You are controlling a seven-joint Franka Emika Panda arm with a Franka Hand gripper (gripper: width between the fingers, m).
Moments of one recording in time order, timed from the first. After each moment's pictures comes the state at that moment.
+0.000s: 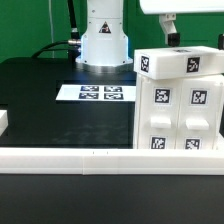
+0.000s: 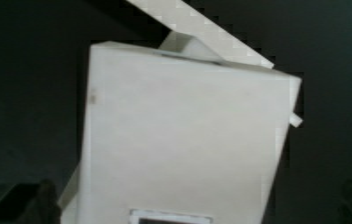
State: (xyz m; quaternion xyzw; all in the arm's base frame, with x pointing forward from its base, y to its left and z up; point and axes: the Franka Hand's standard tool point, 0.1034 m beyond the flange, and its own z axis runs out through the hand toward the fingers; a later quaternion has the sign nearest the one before) arm 0.609 0.104 0.172 -0.90 0.44 -0.02 0.06
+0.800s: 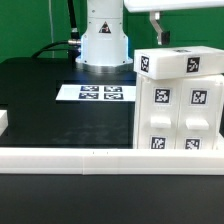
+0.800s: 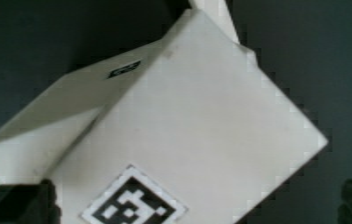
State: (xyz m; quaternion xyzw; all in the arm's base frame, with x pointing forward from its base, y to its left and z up) arm 0.609 0.107 0.175 -0.99 0.14 -0.04 0.04
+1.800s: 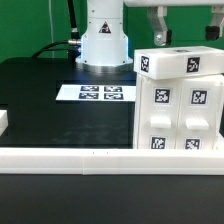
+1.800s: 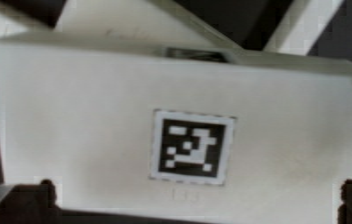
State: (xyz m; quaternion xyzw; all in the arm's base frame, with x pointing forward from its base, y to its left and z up) arm 0.620 0.088 0.178 -0.95 -0.32 -0.05 0.00
